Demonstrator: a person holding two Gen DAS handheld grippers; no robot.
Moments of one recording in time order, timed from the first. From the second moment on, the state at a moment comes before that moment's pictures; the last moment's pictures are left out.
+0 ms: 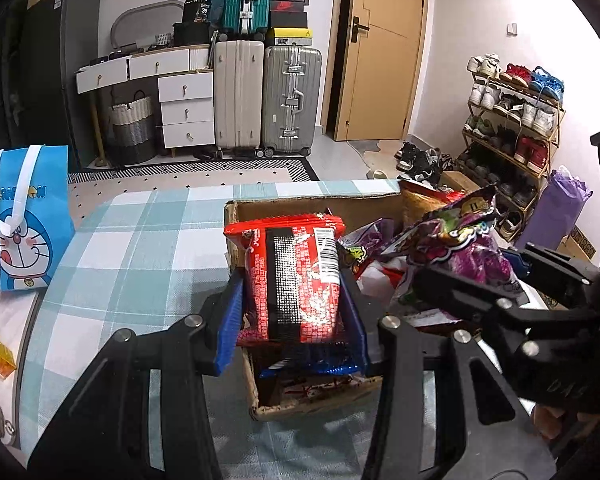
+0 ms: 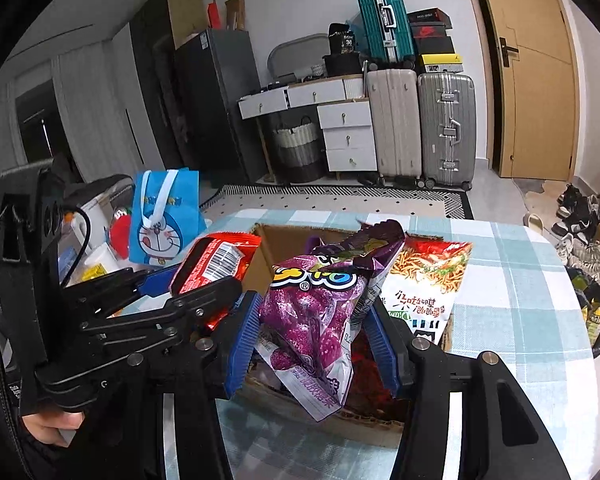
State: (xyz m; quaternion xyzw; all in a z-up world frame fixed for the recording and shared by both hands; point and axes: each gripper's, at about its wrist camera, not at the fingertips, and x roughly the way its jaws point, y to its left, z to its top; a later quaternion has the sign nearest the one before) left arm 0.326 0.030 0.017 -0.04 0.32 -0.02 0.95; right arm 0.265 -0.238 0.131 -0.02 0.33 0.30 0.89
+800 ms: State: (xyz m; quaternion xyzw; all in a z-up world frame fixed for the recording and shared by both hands) left arm 0.349 0.025 0.002 -0.04 0.32 -0.02 0.95; right arm 0.289 -0.230 0.101 -0.06 0.37 0.29 0.88
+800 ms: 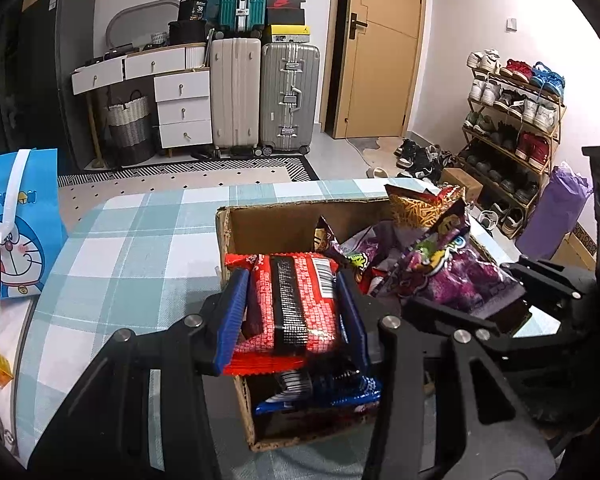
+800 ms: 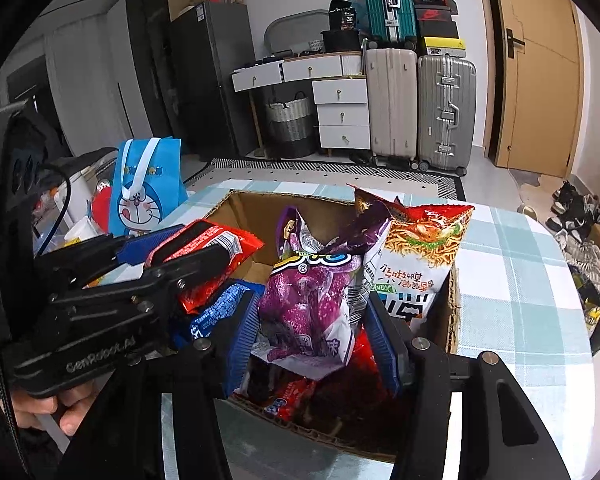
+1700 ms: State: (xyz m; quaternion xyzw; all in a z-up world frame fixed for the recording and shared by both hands) left arm 0.248 0.053 0.050 -0.04 0.23 -0.02 0.97; right arm 0.217 -0.286 0.155 -0.02 0.28 0.30 0.91
